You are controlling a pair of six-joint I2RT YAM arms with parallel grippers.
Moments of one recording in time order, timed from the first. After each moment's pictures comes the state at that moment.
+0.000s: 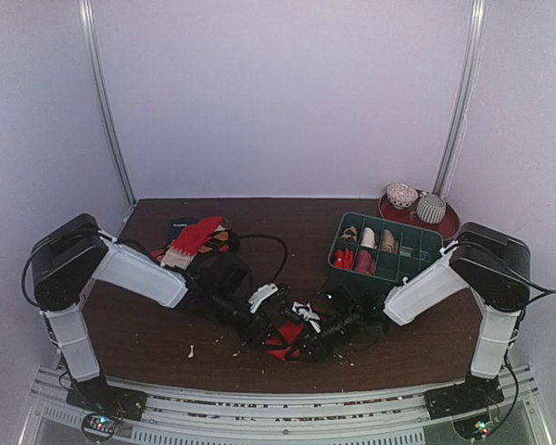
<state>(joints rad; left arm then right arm) -0.91 1.86 0.88 0.11 0.64 -0.14 0.95 1.88 0.73 0.34 -0.65 0.11</state>
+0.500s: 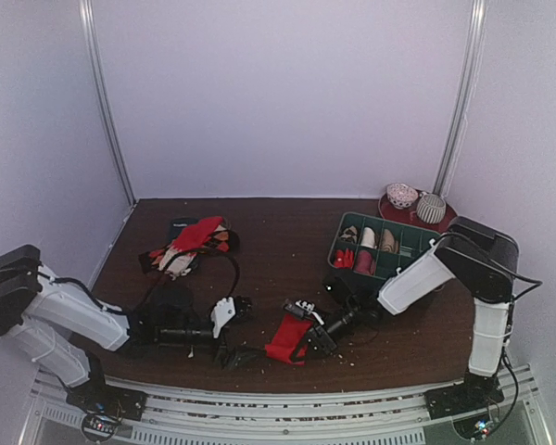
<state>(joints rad) -1.04 1.42 0.35 0.69 0.26 0.09 0.85 1.97 0.79 0.24 -0.94 0.22</state>
